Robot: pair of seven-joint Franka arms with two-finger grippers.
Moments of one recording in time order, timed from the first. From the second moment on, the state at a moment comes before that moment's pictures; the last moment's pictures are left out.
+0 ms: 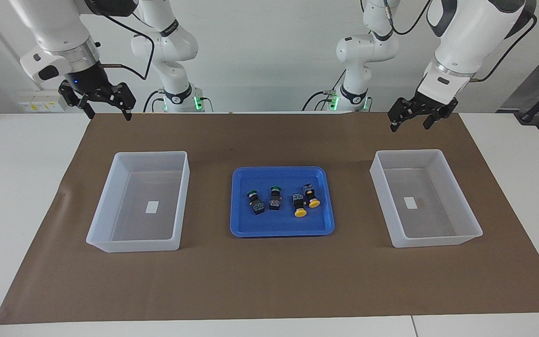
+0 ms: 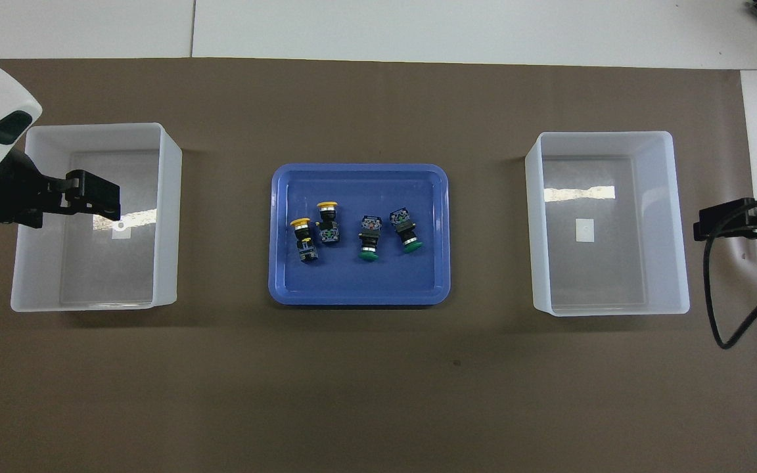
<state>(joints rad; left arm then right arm) 0.06 0.02 -0.22 -1.54 -0.02 1.53 -0.19 0.01 -0.07 -0.02 -1.62 -0.02 1.53 0.06</state>
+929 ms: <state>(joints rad) -0.10 0.02 -0.24 -1.89 -0.05 2.07 -0.37 0.01 -0.07 -0.02 -1.62 -0.02 1.53 0.06</state>
